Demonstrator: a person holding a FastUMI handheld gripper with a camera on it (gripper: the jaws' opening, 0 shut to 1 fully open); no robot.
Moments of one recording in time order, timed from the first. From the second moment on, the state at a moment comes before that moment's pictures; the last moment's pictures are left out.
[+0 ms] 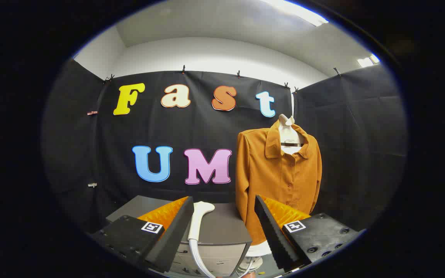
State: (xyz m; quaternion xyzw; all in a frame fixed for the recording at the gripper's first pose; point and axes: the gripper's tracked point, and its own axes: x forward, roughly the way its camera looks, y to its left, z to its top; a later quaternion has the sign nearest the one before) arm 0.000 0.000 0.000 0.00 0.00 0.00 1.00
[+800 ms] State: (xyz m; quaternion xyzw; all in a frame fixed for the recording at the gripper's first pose) arm -0.003 0.006 -0.003 0.00 0.01 0.02 1.00
